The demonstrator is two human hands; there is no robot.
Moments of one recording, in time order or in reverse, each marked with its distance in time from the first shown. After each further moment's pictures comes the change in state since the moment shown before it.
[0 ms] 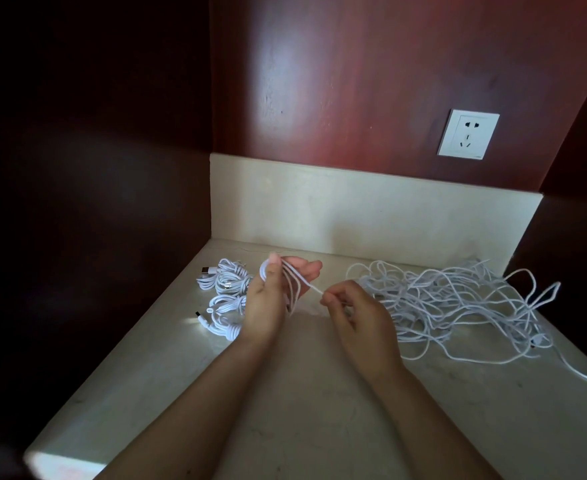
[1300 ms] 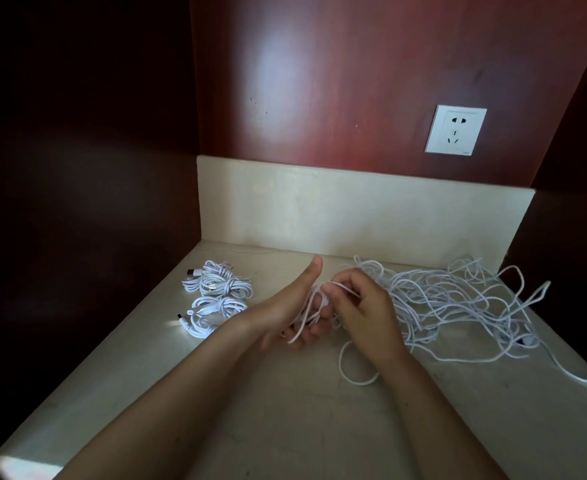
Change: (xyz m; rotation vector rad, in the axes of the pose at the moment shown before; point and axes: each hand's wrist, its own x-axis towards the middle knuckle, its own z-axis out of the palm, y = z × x) left_hand 0.005 0.006 0.033 0.626 -0.521 -0.593; right_hand 0.018 0.016 -0.027 0.330 -0.029 0.015
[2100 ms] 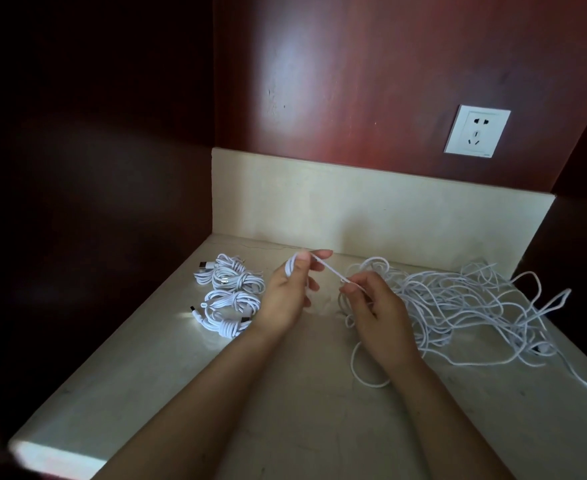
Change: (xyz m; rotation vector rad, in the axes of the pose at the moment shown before) left_hand 0.006 -0.023 -0.009 -0.080 0.592 0.574; right_hand -0.003 0.019 0.008 -0.181 0.061 0.029
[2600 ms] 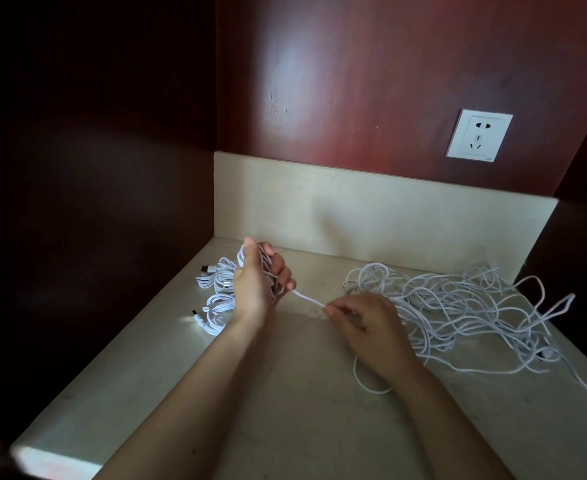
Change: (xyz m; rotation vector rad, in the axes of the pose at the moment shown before) left_hand 0.017 0.014 -0.019 -0.745 0.297 -0.191; right_hand 0.004 -0.005 0.000 -0.206 -0.167 -0.233
